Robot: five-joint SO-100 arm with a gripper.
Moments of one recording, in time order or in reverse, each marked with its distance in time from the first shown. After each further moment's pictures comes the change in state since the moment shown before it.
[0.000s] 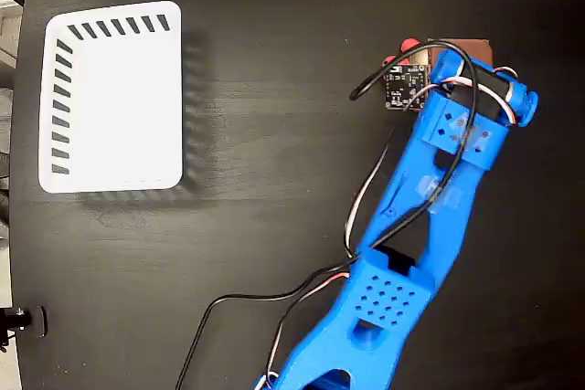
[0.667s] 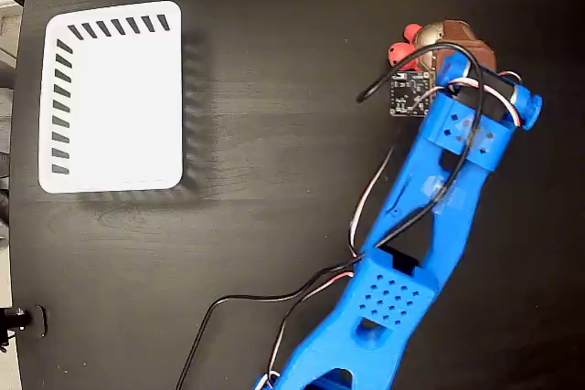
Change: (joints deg) arm 0.6 -0.2 0.5 0.4 0.0
